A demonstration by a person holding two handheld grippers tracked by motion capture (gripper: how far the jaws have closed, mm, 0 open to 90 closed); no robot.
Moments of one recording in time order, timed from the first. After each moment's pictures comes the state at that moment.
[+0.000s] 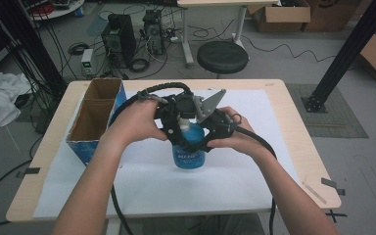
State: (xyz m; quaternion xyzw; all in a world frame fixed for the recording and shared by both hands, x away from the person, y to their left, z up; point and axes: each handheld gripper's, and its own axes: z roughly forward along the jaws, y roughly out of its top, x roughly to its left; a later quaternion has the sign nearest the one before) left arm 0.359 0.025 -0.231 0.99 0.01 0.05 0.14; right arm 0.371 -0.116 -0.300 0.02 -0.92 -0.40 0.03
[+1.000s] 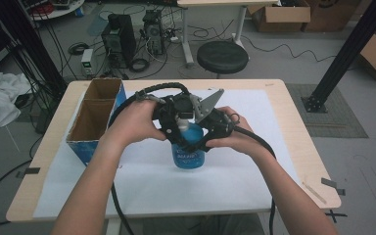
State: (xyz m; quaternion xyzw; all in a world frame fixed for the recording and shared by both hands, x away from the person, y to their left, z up) left arm 0.359 0.029 -0.232 0.99 0.01 0.03 0.15; right arm 0.373 -0.113 -0.301 0.02 -0.92 -0.39 0.03
